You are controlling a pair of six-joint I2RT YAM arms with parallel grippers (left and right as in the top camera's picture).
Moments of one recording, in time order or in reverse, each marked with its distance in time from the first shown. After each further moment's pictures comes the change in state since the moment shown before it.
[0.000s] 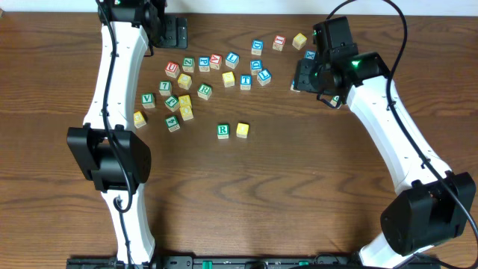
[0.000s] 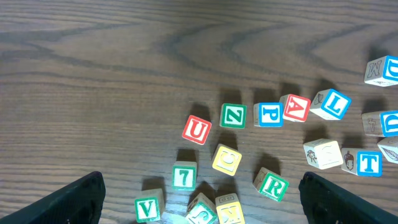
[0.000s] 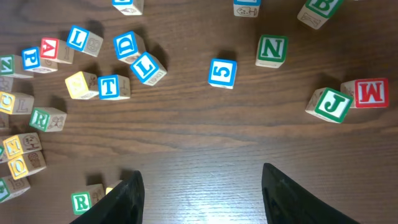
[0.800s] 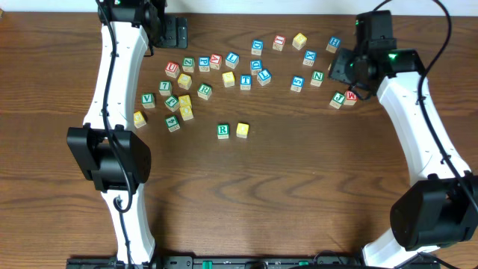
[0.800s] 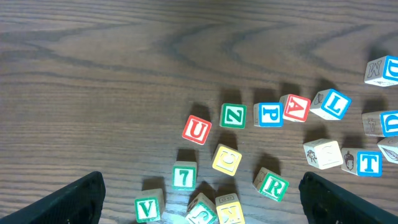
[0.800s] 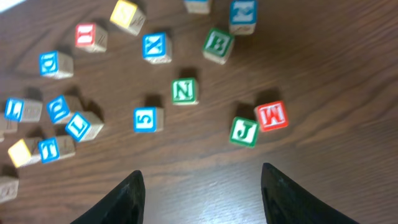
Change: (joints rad) left arm 0.000 0.000 0.000 0.000 0.000 0.000; right arm -0.191 0.000 0.000 0.029 0.046 -0.001
